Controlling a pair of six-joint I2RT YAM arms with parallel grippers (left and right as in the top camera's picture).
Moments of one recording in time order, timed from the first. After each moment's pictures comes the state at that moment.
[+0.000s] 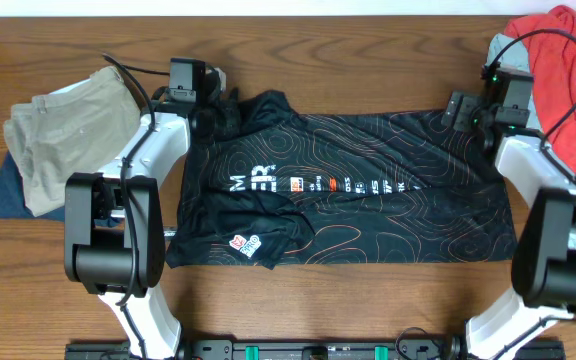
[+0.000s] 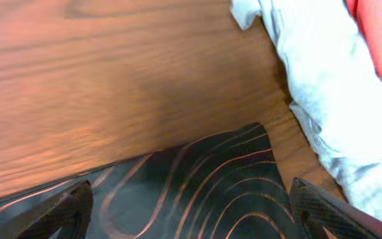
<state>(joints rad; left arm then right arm) -0.10 1.96 1.30 -0.42 0.34 -0.33 -0.14 1.88 1.11 -0.03 0.05 0.12</state>
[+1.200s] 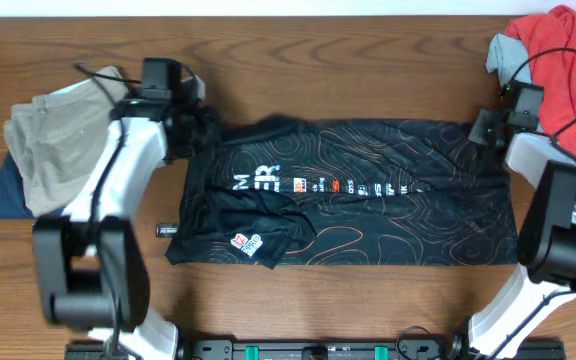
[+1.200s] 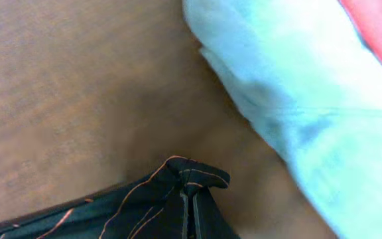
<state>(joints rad) -0.04 1.75 1.30 -0.72 0.35 -0.33 -0.24 1.99 1.15 -0.11 0.09 0.18</state>
